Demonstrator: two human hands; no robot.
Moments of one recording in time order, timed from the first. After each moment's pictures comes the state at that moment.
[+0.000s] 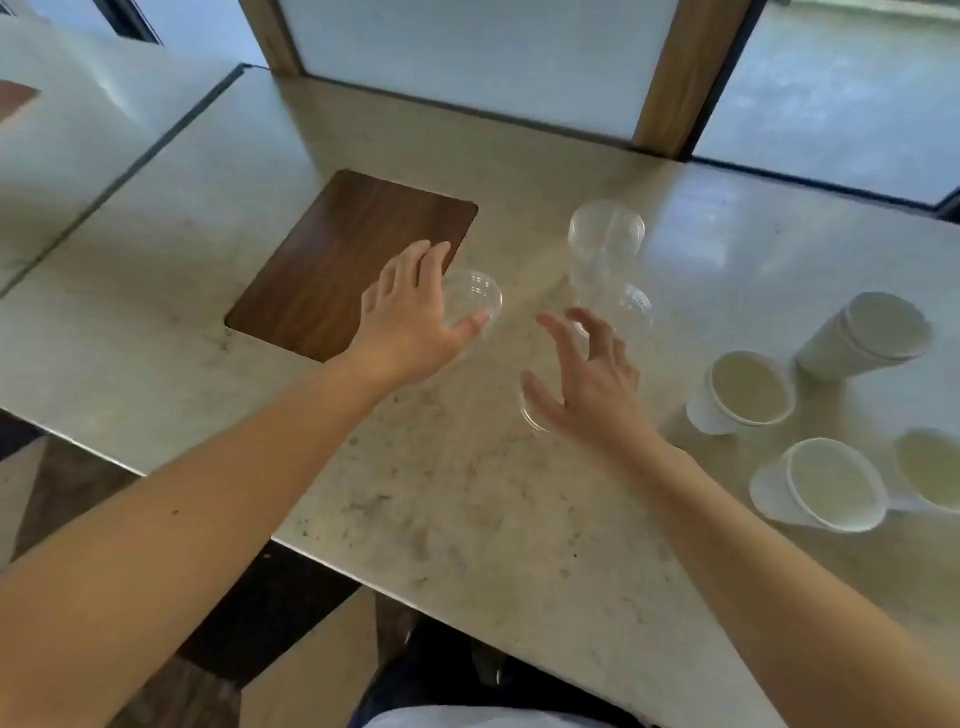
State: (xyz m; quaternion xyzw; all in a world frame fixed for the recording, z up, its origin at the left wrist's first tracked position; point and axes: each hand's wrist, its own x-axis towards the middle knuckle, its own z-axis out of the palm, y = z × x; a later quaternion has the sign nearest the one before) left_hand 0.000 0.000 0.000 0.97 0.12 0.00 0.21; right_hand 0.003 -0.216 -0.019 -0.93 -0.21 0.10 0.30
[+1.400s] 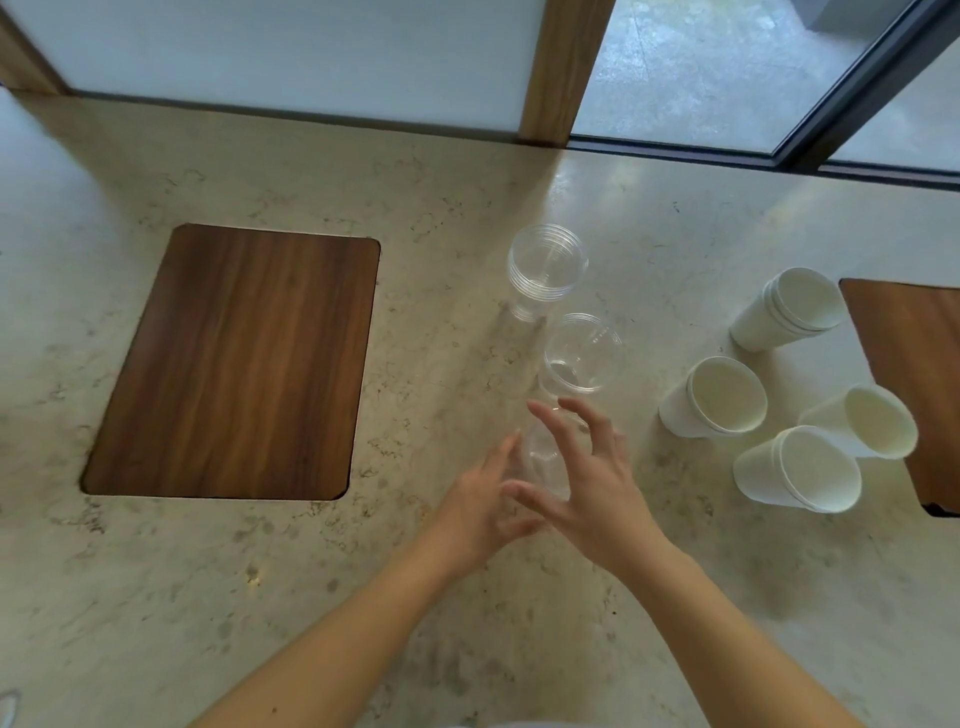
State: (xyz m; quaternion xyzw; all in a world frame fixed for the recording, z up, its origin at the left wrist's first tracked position) left_hand -0.009 -0.033 -0.122 0.84 -0.08 -0.23 0.49; right_hand -0.006 -0.197 -0.063 -0.94 -0.06 0.09 0.31
